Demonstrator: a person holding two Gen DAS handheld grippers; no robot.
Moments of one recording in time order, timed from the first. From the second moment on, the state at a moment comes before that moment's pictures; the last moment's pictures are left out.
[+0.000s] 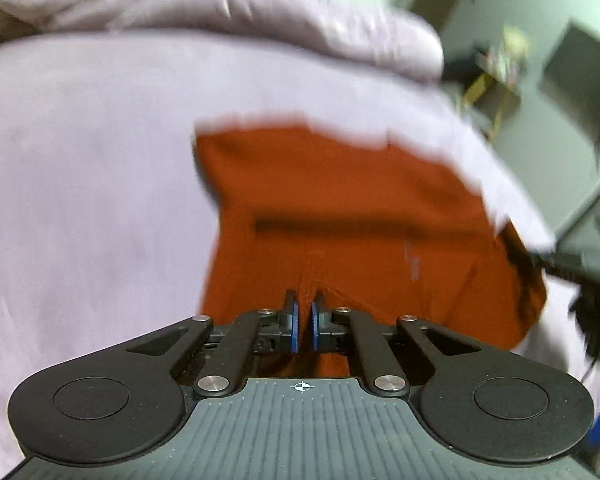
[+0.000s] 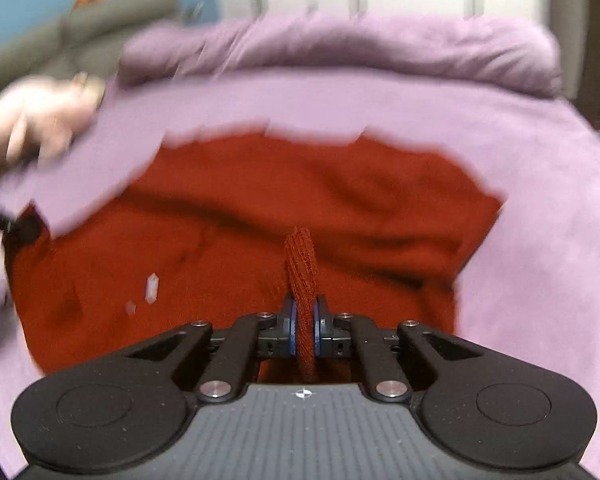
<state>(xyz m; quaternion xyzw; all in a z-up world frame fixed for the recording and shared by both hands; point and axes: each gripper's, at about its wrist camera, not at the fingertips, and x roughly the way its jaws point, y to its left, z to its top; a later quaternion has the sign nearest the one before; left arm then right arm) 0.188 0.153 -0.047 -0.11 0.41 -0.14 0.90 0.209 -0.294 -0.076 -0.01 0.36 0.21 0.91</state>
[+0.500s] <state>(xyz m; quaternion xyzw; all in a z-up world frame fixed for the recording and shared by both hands) 0.354 0.128 -0.036 -0.10 0.34 -0.05 0.93 0.332 -0.308 -0.075 0.05 0.33 0.02 0.94</state>
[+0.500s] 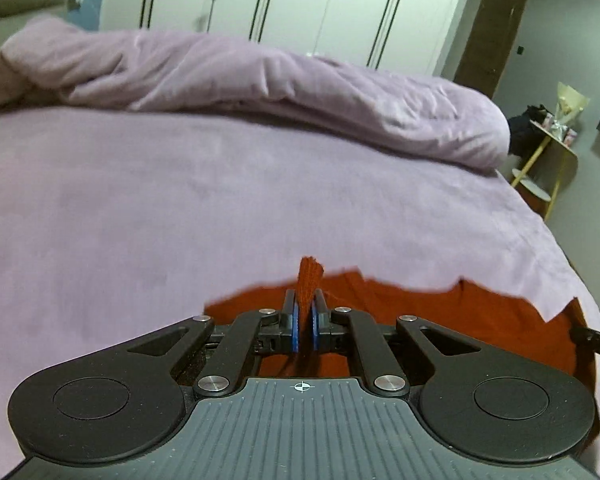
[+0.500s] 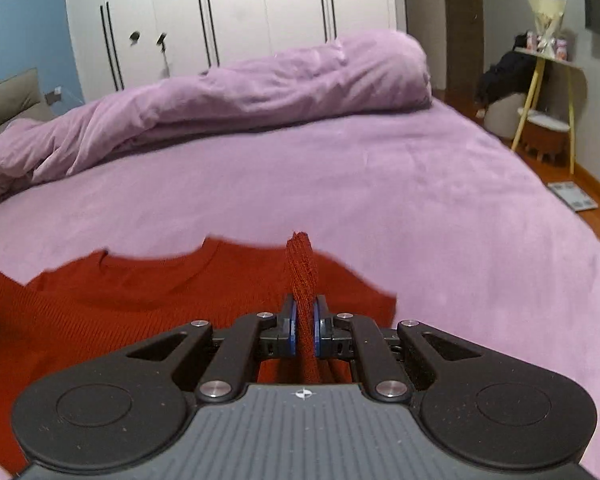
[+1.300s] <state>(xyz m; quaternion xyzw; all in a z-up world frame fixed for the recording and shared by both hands) 0.384 0.055 -0.133 -0.06 0.35 0.00 0.94 0.347 -0.169 -0.136 -0.07 0.28 0.18 0.94</state>
